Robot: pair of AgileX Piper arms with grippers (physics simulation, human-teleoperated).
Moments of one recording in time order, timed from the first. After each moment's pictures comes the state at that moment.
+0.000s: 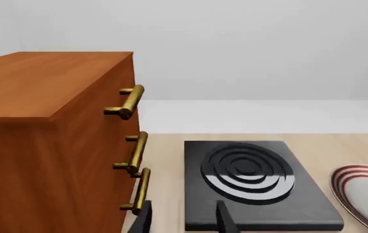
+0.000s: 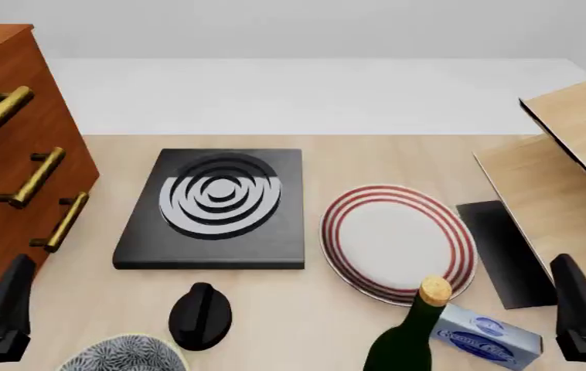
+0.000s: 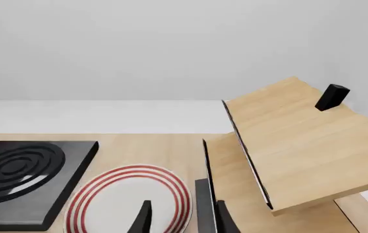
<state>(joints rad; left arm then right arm) 0.00 0.00 0.00 0.00 0.00 0.00 0.00 0.00 0.00 0.00</state>
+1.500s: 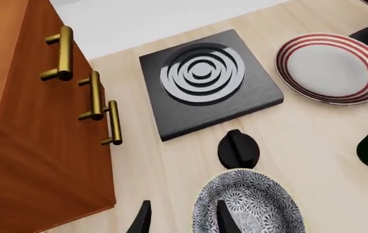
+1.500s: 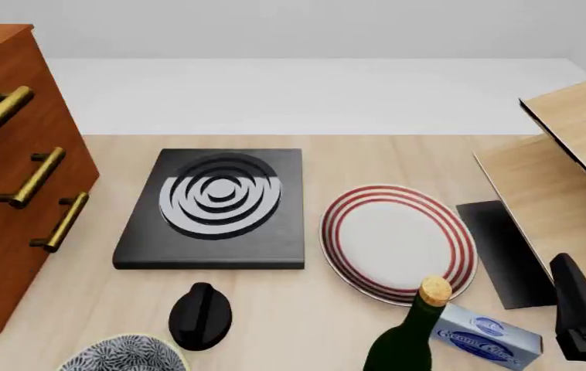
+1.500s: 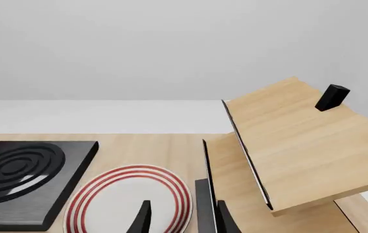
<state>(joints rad) -0.22 0.00 -0.55 1.07 0.15 0.00 0.01 0.00 0.00 0.00</state>
